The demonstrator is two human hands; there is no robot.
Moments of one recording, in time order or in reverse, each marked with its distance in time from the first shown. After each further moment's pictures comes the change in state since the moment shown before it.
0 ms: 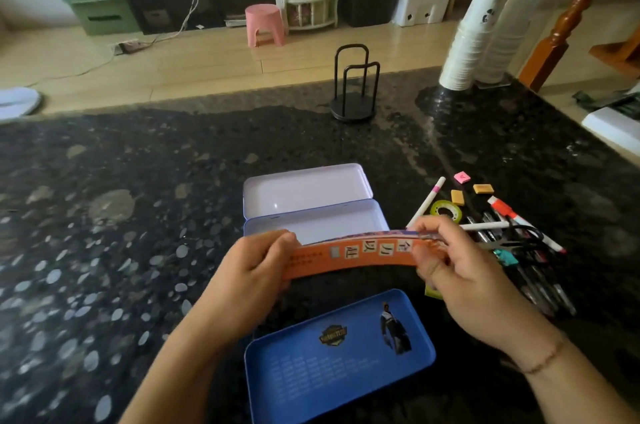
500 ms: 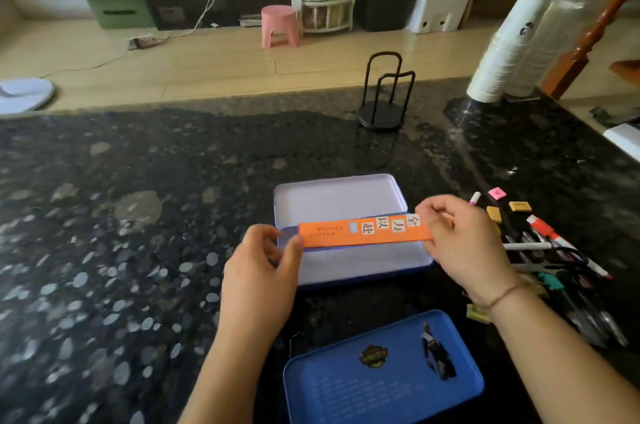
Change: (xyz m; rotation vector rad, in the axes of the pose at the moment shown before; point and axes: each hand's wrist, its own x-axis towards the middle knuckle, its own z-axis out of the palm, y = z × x) left_hand 0.020 -0.040 -0.008 0.163 0.494 -0.188; right_hand 0.080 -0.006 0.040 -0.029 0.343 0.177
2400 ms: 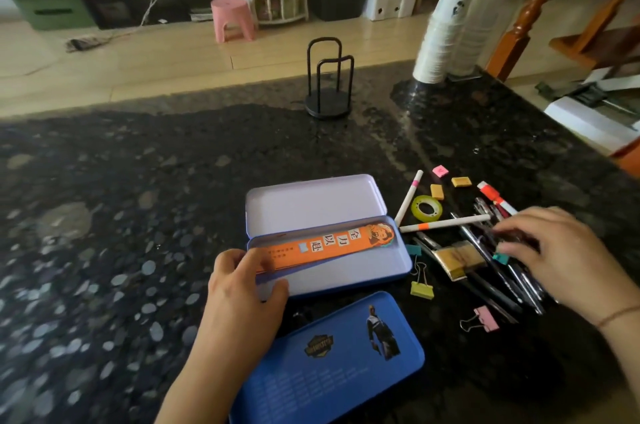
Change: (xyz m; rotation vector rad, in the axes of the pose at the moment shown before) left_hand -0.034 0.001 0.033 0.221 -0.189 0.213; right_hand -0.020 0.088 -0.152 -0.802 -0.026 -0.128
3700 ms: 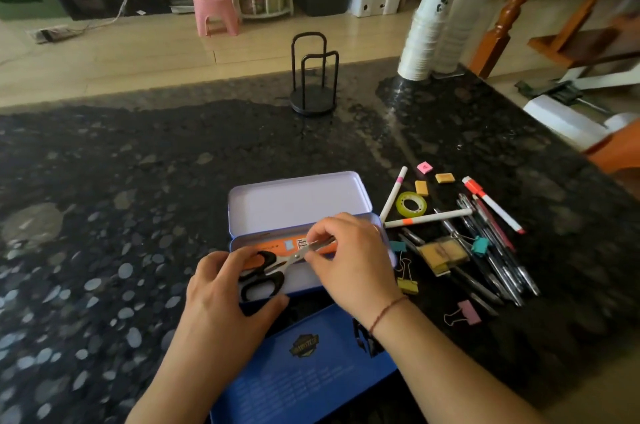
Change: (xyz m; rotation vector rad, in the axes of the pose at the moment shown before) left_hand -0.005 -0.009 -0.007 0.009 -0.073 0.103; right_hand 0.004 -0.184 0.073 0.506 0.011 -0.103
